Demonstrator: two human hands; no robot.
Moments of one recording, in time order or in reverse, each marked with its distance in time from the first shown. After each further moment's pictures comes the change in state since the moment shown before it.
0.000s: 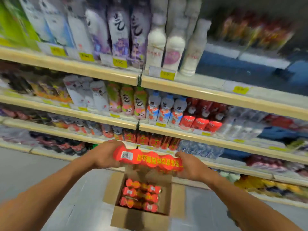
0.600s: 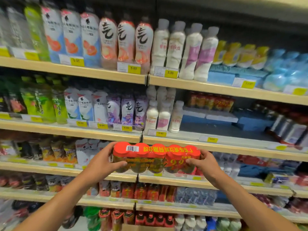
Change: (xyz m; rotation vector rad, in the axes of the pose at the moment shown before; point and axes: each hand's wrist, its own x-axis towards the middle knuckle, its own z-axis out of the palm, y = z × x) left_hand -0.065 0.049 -0.157 -0.568 0.499 0.171; right_hand -0.077 -0.083 -0.155 1.061 0.730 -0.030
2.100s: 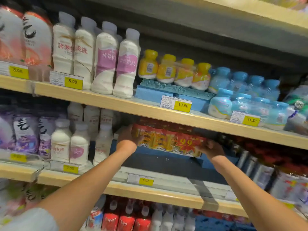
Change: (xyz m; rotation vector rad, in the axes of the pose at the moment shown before) left_hand 0.339 0.182 0.326 0.169 0.342 -0.051; right_hand 0.295 -0.027 -0.346 -0.179 0.210 -0.238
